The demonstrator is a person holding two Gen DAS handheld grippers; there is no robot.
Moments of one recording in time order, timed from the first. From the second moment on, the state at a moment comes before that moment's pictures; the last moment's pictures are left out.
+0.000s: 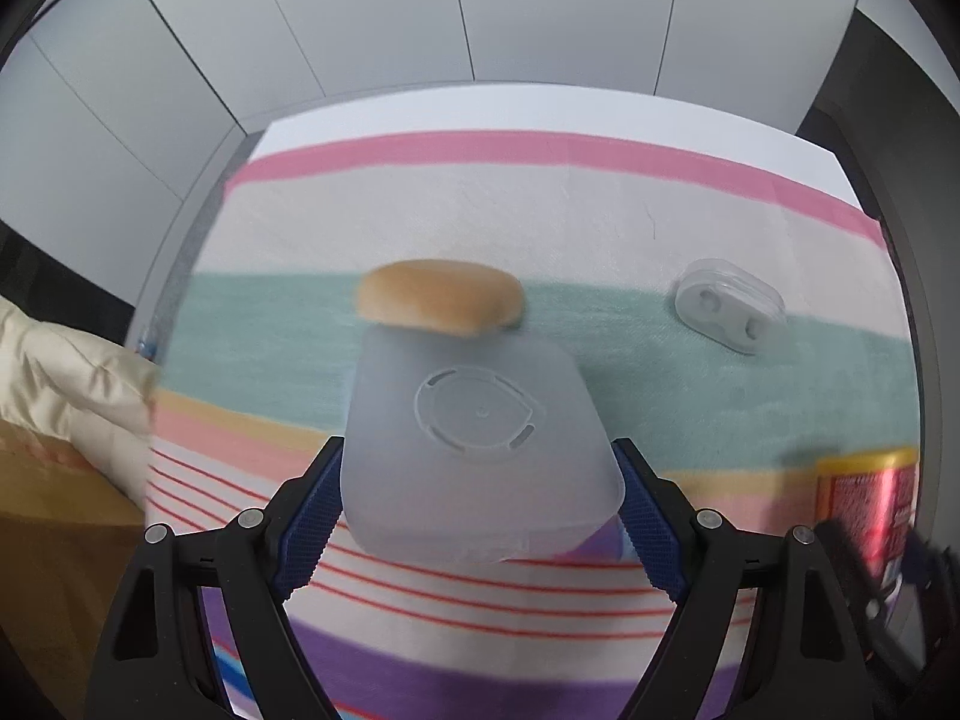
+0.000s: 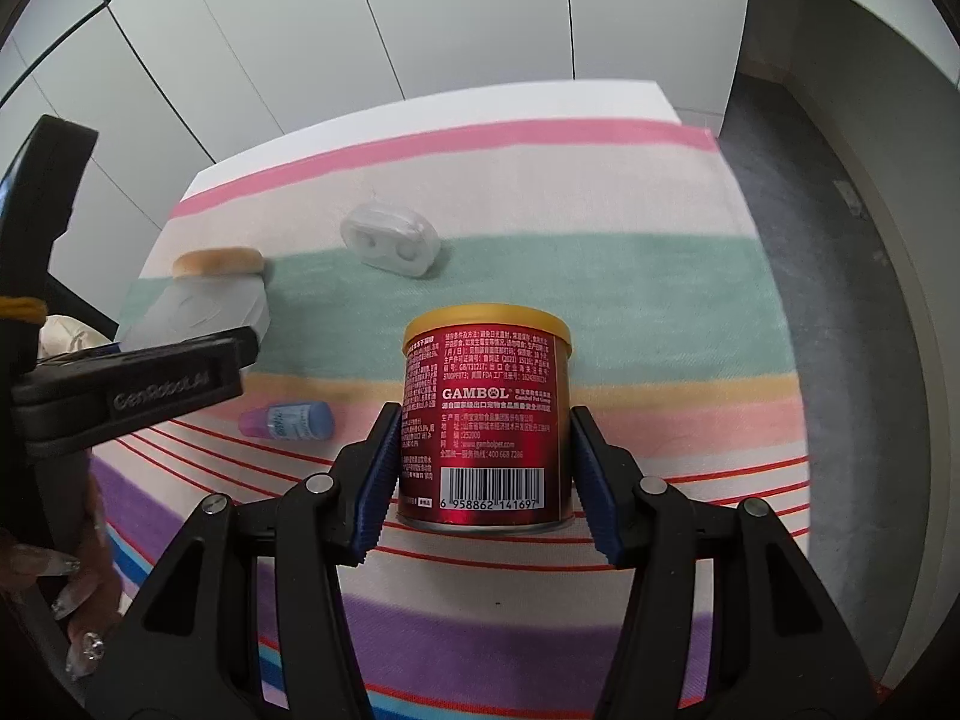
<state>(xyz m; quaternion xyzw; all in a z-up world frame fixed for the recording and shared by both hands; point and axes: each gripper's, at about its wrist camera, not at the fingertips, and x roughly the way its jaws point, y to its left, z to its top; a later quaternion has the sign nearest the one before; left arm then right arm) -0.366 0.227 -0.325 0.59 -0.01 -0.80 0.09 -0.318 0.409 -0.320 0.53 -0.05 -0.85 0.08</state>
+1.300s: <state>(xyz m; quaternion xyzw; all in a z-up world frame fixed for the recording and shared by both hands) -0.263 0.157 -0.104 0.49 0.00 -0.87 0.03 -0.266 0.337 -0.099 0.44 0.03 -0.89 0.11</state>
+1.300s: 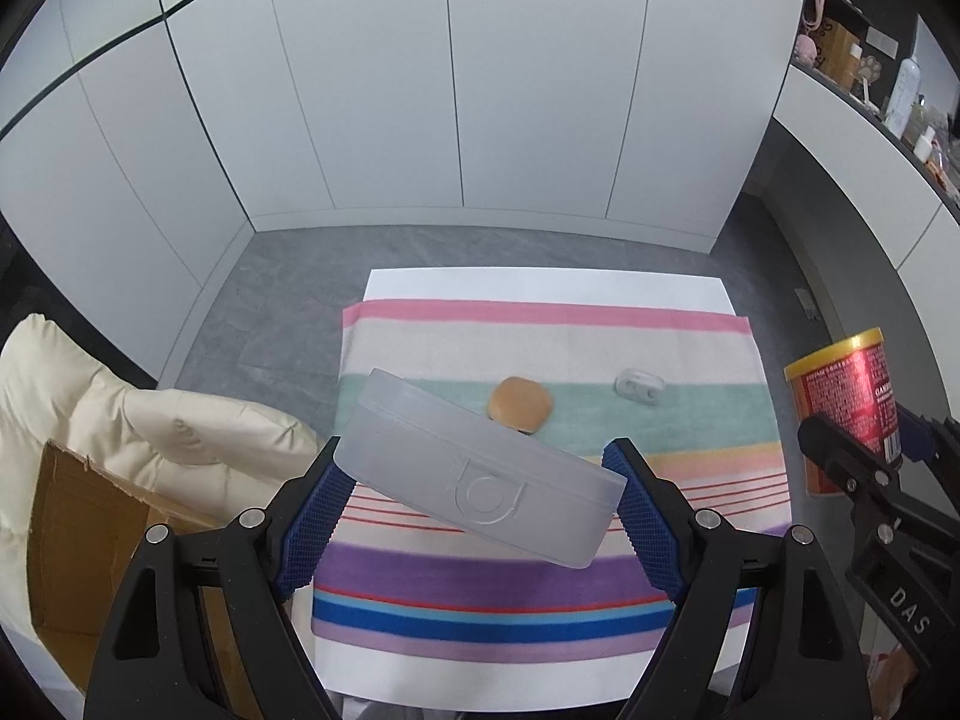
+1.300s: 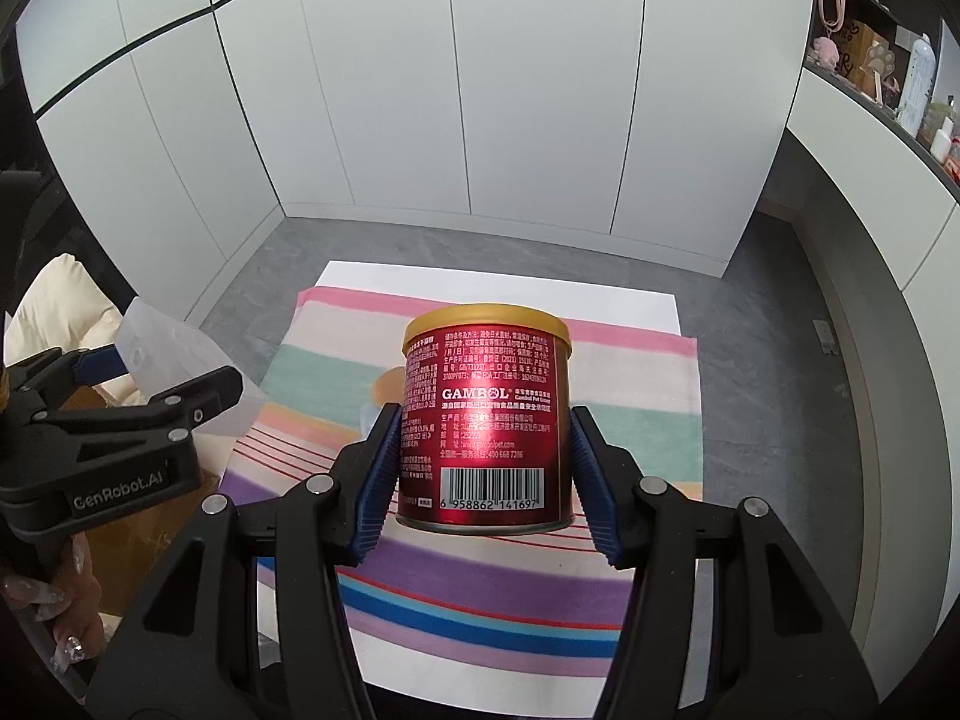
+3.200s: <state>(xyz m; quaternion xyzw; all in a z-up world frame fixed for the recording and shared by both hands) -0.021 0.143 -0.085 0.45 -0.05 -0.89 0.00 -0.037 0.361 -0.103 0.48 0.02 -0.87 0.13</state>
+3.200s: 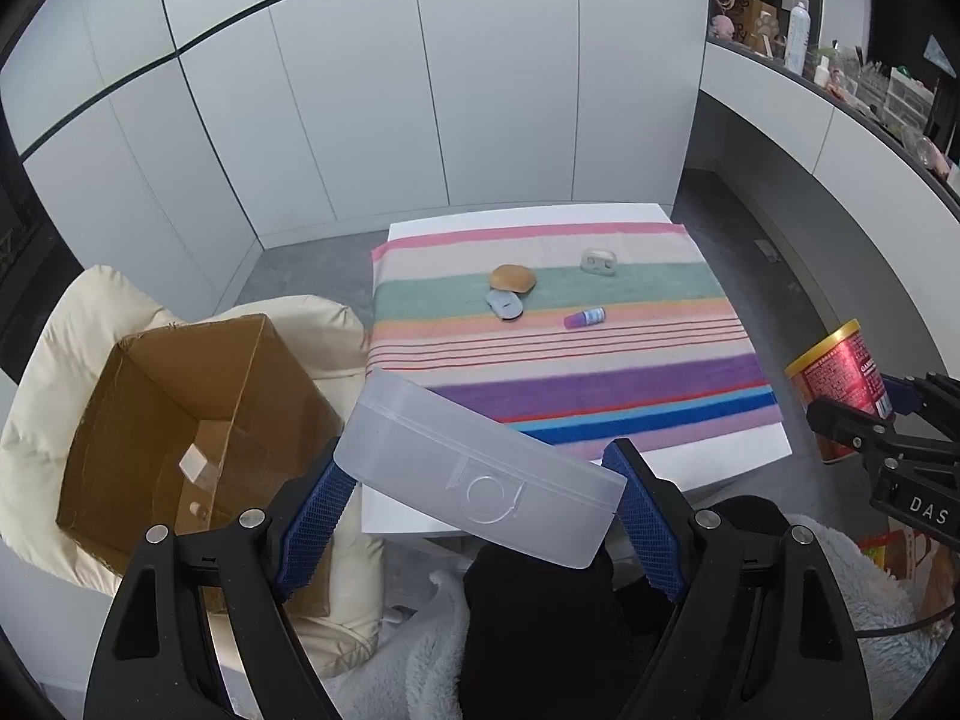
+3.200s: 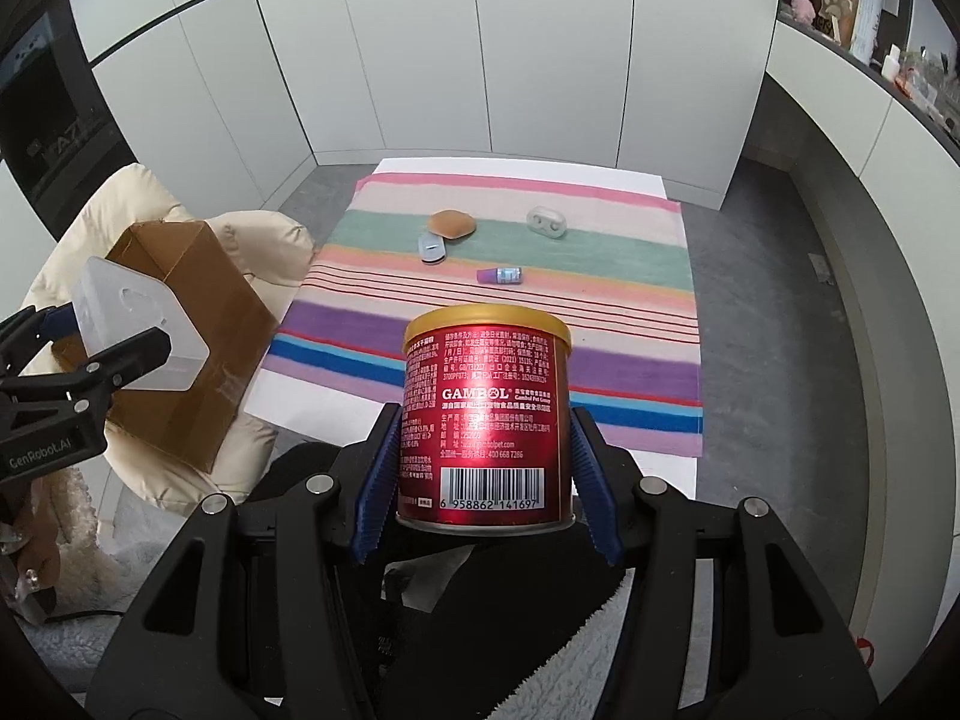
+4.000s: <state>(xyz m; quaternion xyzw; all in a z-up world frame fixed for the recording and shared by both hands) -0.017 0.051 -0.098 0.48 0.03 -0.87 0.07 -0.054 0.229 -0.113 0.48 0.10 -0.84 0.25</state>
